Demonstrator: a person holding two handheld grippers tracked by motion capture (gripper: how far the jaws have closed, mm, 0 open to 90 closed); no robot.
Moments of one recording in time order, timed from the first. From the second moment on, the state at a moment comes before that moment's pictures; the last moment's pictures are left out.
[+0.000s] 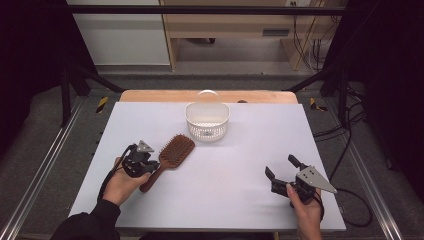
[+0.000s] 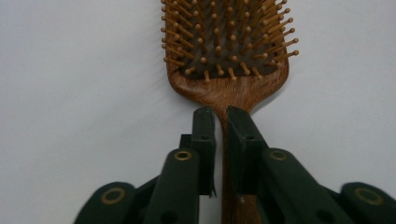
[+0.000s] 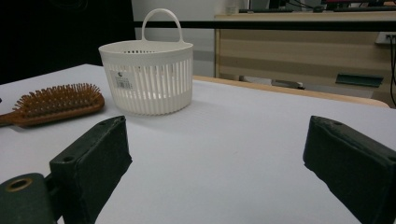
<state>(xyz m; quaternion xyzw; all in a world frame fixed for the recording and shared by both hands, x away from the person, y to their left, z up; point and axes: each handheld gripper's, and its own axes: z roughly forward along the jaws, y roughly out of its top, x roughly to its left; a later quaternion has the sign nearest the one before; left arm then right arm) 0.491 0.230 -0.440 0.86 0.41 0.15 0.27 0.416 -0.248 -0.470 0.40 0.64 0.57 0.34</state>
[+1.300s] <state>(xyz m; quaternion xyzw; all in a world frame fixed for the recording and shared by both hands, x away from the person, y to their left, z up) 0.480 0.204 -0.457 0.86 0.43 0.15 0.25 0.416 -0.245 -0.470 0.39 0.64 0.56 0.34</state>
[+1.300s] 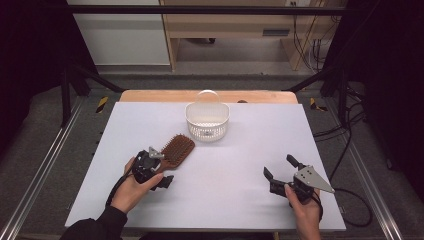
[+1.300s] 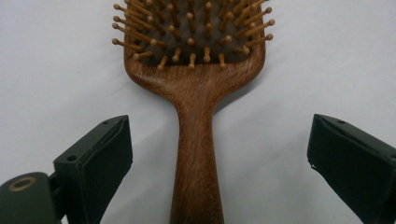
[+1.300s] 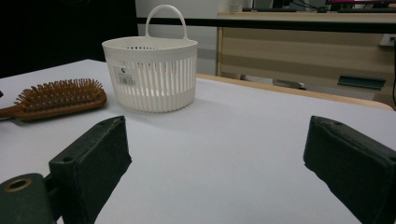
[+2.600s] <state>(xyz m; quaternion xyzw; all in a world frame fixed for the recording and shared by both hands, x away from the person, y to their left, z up) 0.485 0.208 -0.462 0.86 0.44 0.13 0.23 0.418 -0.245 -0.472 0.40 0.64 0.55 0.34</state>
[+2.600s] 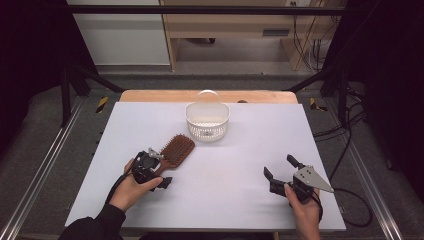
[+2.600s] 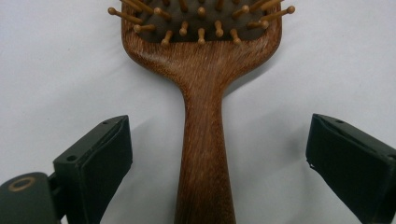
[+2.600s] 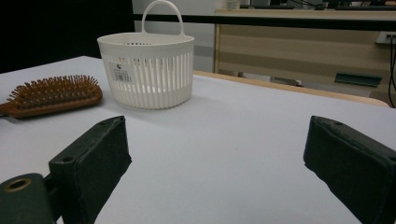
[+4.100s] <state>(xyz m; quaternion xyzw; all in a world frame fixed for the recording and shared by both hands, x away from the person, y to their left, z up) 0.509 0.209 -0.451 0.87 0.44 0.09 0.19 0.417 -0.247 -0.471 0.40 0.64 0.56 0.34</state>
